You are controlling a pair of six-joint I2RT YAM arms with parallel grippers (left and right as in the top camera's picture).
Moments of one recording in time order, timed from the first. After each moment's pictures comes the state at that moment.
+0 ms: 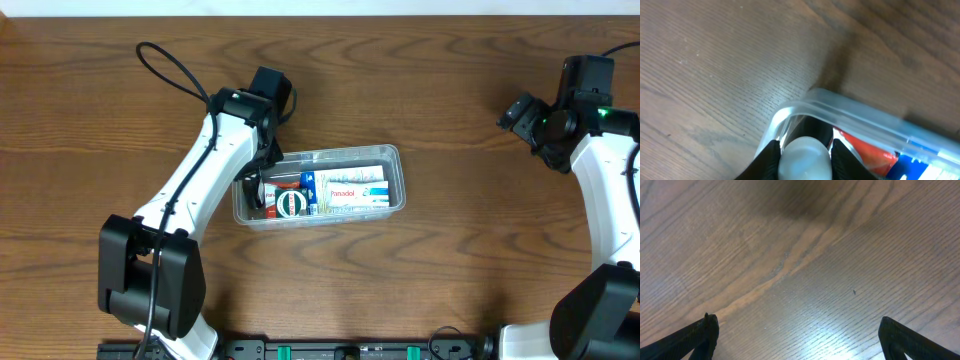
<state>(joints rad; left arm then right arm) -0.34 1.79 1.44 -1.15 -0.25 -0.76 -0.18 1.61 1.32 -0.83 0.02 0.52</state>
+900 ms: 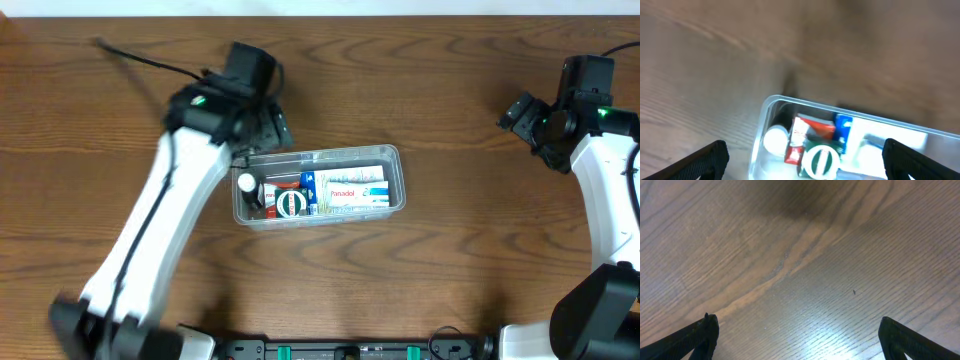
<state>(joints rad) -0.34 1.53 1.58 -1.20 -0.18 -0.63 -0.18 1.61 1.32 -0.83 0.02 0.52</state>
